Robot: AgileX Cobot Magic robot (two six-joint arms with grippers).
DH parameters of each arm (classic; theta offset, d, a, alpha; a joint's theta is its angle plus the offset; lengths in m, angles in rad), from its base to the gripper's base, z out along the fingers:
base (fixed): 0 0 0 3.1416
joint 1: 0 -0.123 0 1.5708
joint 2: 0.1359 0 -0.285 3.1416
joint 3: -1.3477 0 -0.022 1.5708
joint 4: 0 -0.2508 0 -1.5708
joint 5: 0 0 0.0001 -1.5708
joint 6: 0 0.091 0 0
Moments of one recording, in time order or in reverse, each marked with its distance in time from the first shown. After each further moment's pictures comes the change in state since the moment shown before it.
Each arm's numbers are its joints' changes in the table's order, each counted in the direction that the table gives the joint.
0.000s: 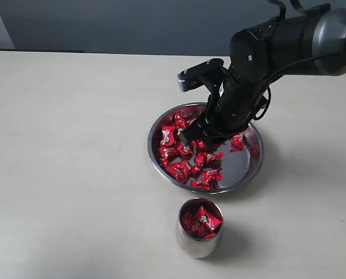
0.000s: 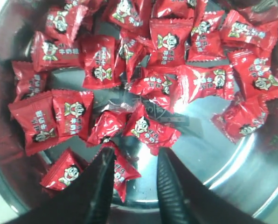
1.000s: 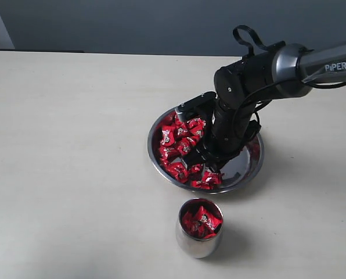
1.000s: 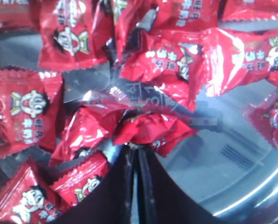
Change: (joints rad) left arm 0.000 0.000 0.000 0.000 0.000 0.000; right arm 0.000 0.160 0.000 0.014 0.019 0.000
